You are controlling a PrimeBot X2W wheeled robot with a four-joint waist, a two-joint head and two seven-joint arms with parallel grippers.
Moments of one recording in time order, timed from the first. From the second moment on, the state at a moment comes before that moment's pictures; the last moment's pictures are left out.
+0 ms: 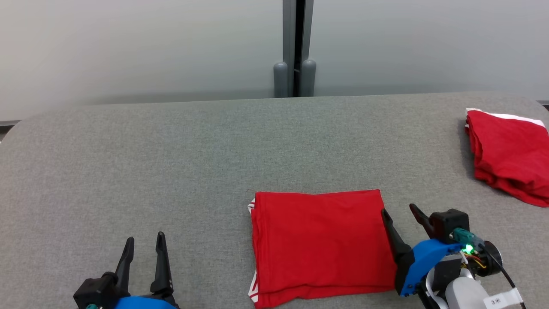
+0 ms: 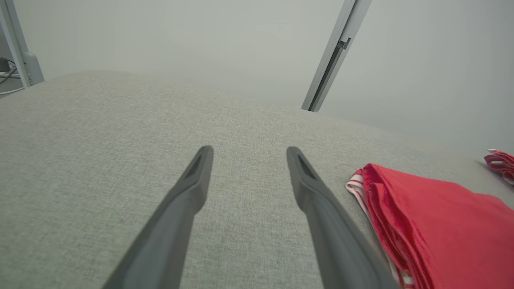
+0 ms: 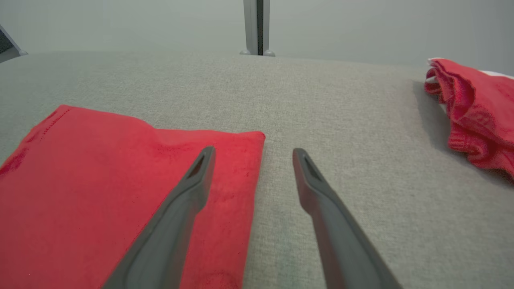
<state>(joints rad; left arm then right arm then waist) 0.03 0.09 -0.08 0.31 -0.36 -0.07 -0.26 -0.23 -0.05 0.05 0.48 0.08 0.13 -0.10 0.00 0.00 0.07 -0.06</state>
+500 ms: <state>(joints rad) 0.01 0.07 -0.08 0.31 -0.33 -0.08 -0.26 -0.27 -0.08 0.08 0.48 0.11 0.13 0.36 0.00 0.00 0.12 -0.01</state>
